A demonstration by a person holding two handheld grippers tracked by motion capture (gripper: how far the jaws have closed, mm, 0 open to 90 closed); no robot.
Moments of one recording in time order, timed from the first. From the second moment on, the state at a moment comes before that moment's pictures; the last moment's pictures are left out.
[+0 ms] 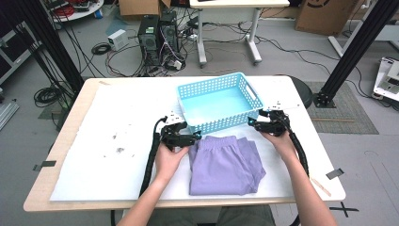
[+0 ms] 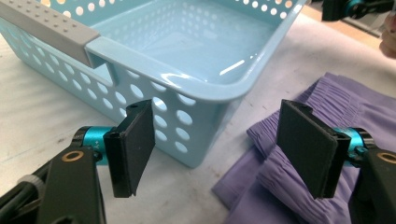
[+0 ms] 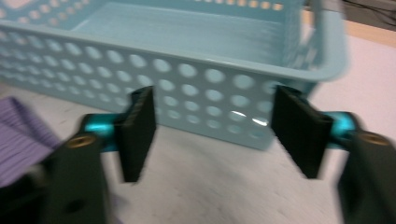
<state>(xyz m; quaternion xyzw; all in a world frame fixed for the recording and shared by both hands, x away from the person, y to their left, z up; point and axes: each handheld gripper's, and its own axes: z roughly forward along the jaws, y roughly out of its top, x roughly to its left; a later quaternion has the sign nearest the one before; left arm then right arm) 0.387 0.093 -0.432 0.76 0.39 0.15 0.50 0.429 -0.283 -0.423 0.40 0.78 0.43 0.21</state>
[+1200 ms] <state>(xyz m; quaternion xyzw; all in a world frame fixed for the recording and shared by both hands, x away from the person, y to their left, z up) 0.396 0.105 -0.438 0.76 0.39 0.19 0.48 0.435 -0.281 -0.418 0.38 0.81 0.38 0.24</state>
